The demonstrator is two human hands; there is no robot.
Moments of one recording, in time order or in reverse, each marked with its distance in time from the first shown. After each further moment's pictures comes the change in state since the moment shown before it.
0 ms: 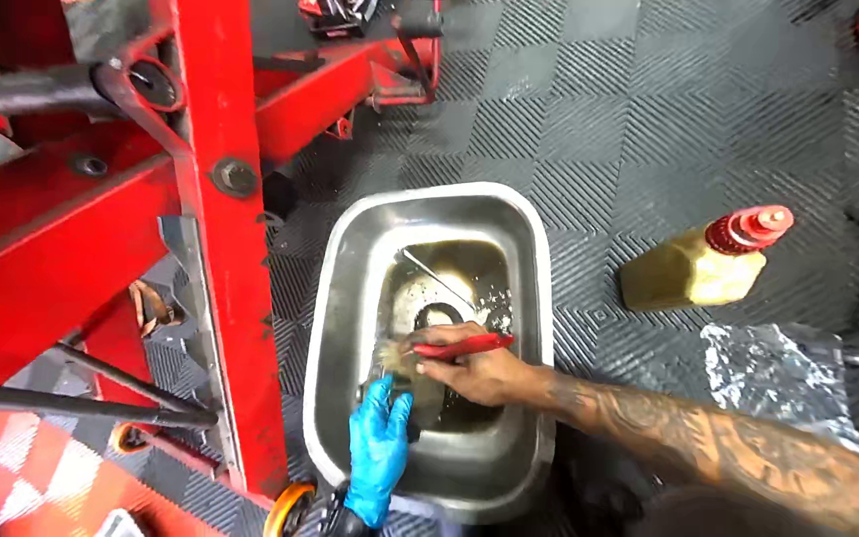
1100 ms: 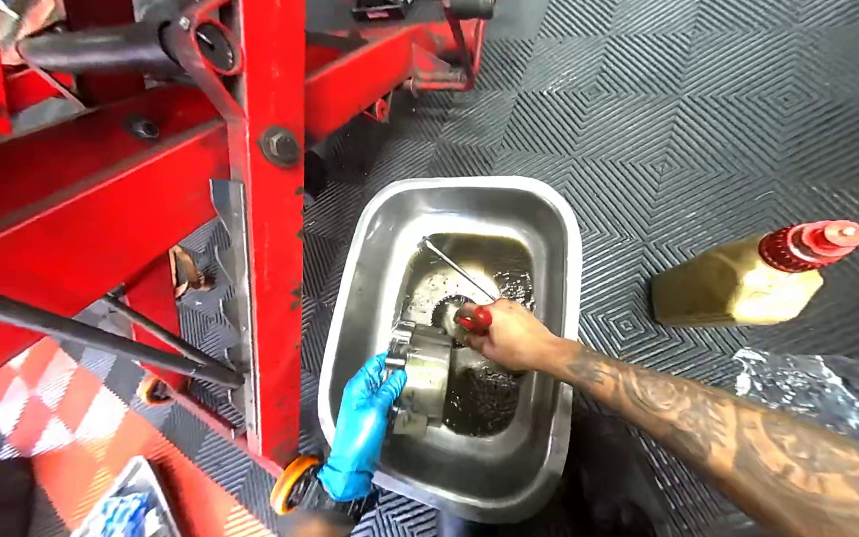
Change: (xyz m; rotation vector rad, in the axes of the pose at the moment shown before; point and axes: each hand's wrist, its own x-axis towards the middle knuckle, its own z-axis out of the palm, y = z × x) left_hand 0.014 0.016 -0.038 -0.405 -0.075 -0.310; right_hand 0.023 0.013 -0.030 -0.607 -0.212 0.301
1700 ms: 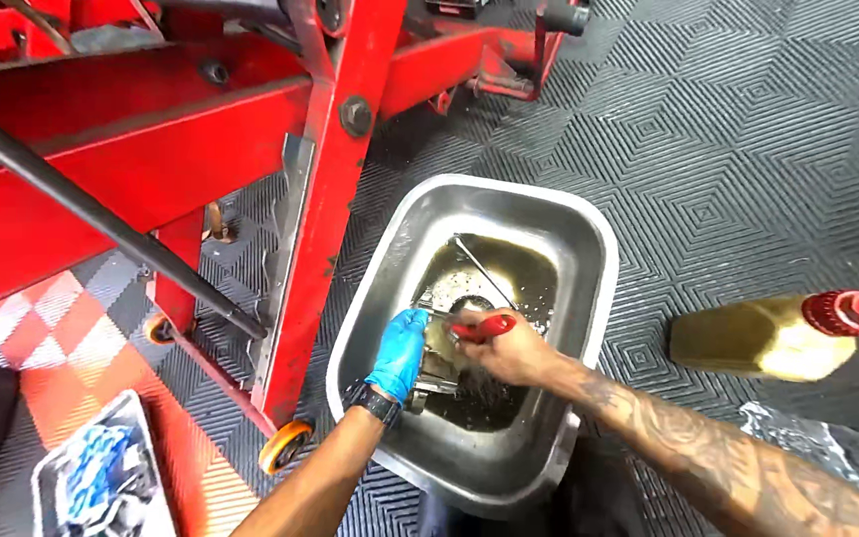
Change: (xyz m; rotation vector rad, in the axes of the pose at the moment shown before) left_hand 0.065 -0.012 0.025 0.171 0.157 -0.181; right_hand -0.001 -0.052 0.007 0.281 0.067 -0.178
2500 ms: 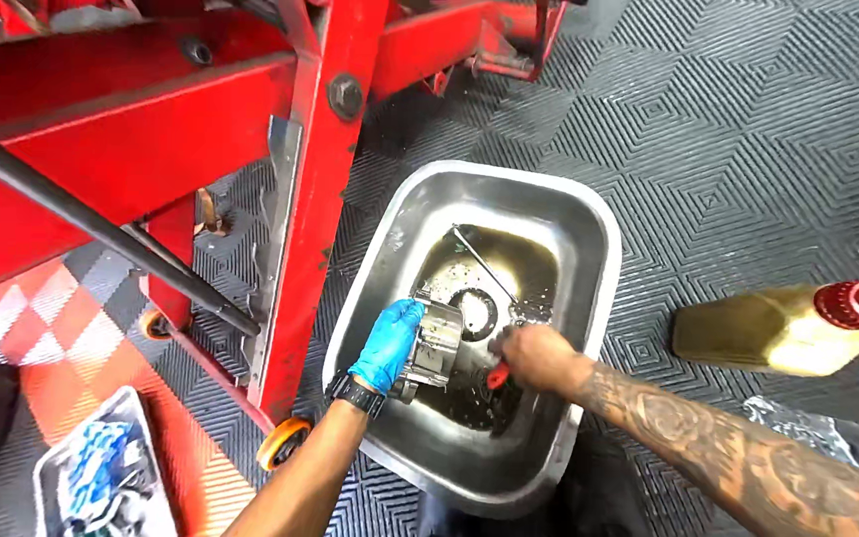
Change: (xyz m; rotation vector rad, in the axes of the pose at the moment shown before) left_hand 0.008 0.004 -0.017 0.003 -0.128 0.037; right_hand -0.017 0.057 0.001 -0.763 -0.511 0.153
